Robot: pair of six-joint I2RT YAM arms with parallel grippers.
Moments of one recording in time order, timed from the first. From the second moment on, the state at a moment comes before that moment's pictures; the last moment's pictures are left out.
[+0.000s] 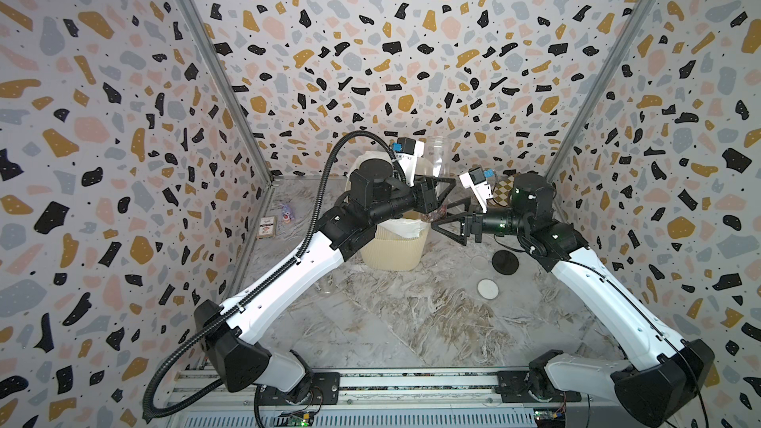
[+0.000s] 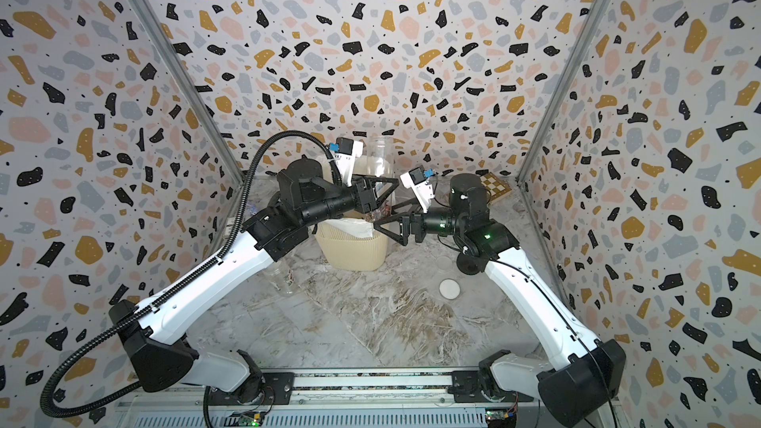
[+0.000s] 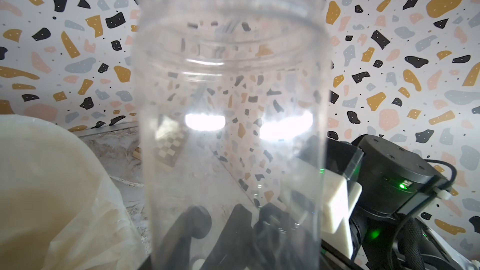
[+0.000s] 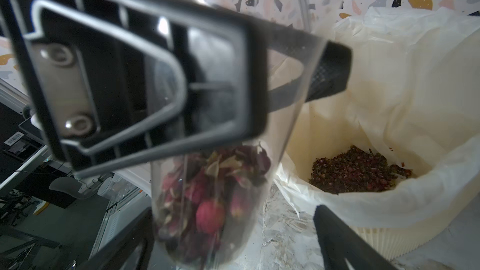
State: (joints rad) left arm -0.75 1.45 1.53 -0.15 0.29 -0.57; right arm 0.47 1.24 1.26 -0.28 -0.90 0.29
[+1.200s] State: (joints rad) left arm -0.74 1.41 1.40 0.07 0.33 -0.59; right arm 0.47 1.29 1.30 -0.24 -0.93 0.29
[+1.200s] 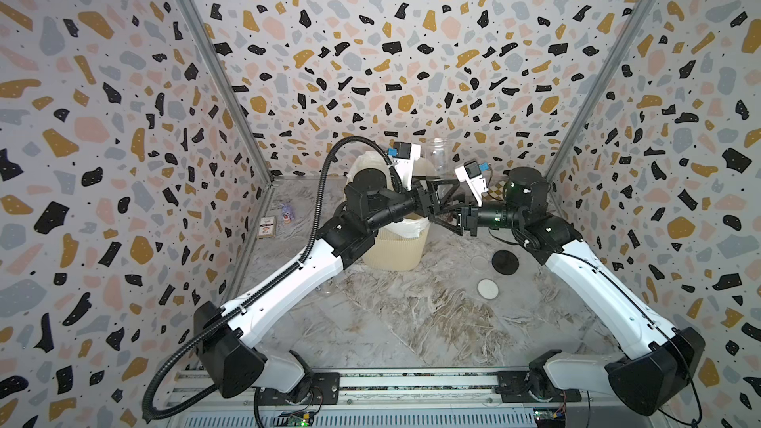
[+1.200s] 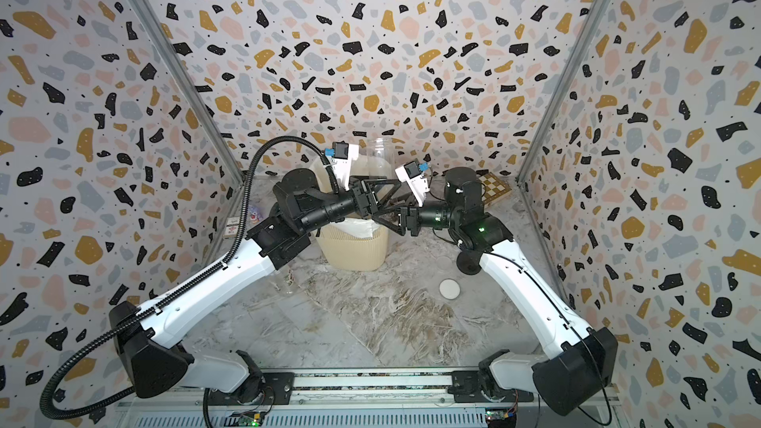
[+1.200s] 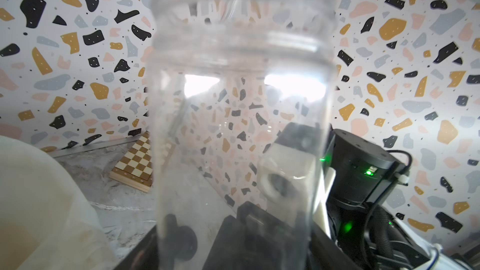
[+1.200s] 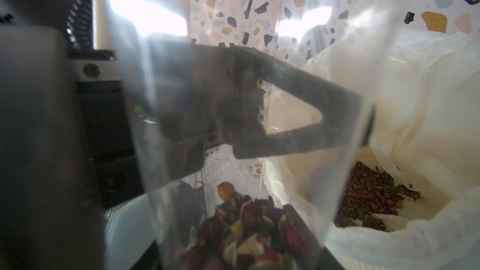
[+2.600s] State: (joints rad) left arm -0.36 1.48 1.86 -0.65 0.99 -0.47; right arm 0.74 1.33 1.43 -0.72 0.21 -0.41
